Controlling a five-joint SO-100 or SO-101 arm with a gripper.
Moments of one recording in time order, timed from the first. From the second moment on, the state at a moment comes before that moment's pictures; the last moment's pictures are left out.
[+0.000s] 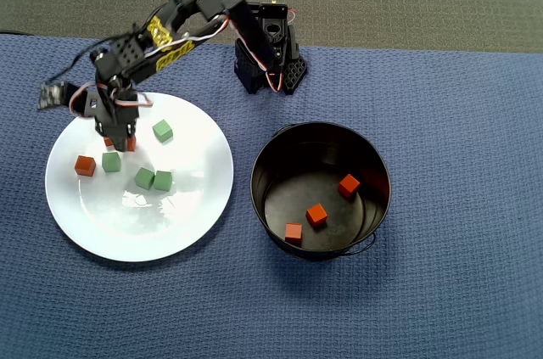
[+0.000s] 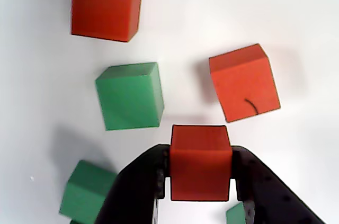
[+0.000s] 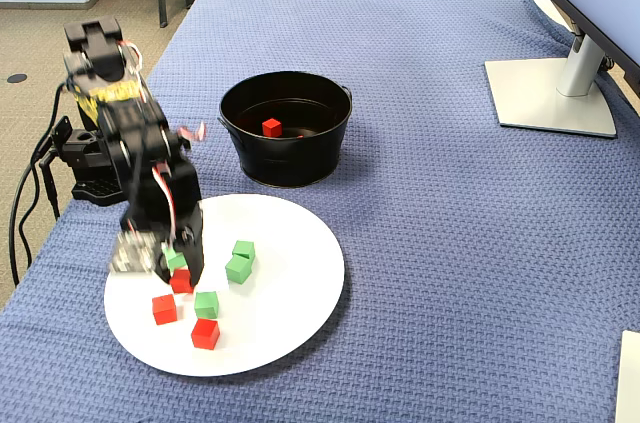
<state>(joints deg) 56.0 72.2 82.1 68.2 -60.0</state>
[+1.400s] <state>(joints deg) 44.2 109.5 105.1 62.5 -49.0</state>
